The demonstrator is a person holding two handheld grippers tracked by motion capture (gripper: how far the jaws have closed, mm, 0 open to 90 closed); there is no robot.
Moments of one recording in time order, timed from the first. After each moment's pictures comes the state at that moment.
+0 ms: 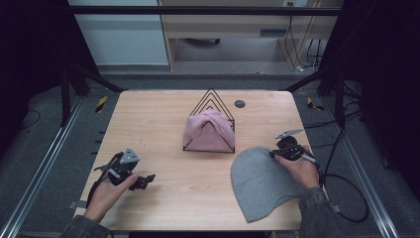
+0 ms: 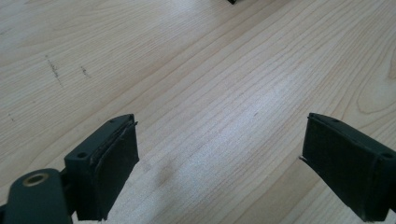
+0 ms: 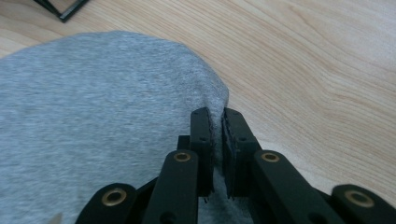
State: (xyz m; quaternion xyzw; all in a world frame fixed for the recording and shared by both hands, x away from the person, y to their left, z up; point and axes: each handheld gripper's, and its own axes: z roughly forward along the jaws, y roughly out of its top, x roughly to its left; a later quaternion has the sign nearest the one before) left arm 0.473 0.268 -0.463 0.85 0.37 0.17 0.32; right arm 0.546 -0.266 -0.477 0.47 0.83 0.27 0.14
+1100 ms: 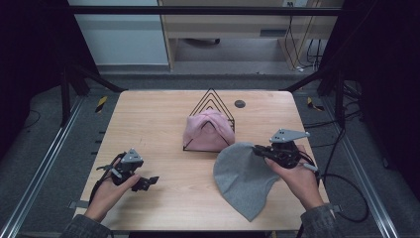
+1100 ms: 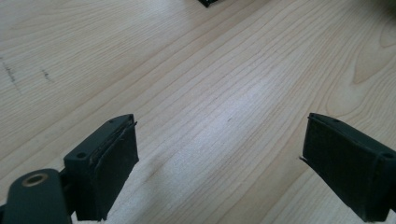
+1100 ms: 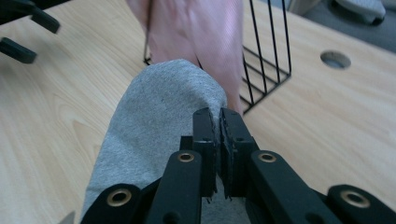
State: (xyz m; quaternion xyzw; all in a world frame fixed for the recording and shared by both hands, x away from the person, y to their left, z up) left arm 0.474 0.263 -0.465 0.86 0.36 0.12 0.35; right arm 0.473 -0.209 -0.381 0.34 0.82 0.43 0.18
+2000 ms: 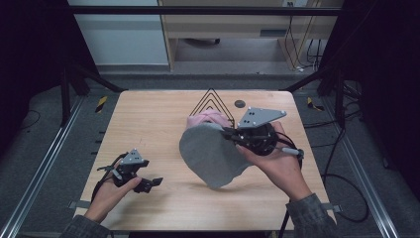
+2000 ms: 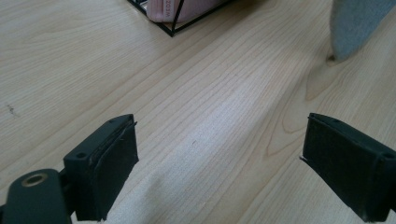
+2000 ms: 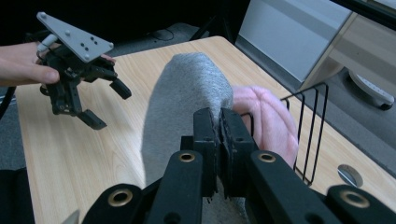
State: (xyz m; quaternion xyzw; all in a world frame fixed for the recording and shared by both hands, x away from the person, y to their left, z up) left arm 0.467 0.255 -0.457 0.85 0.33 0.11 0.39; right arm 0.451 -0.123 -0.275 0.22 0.83 0.46 0.21
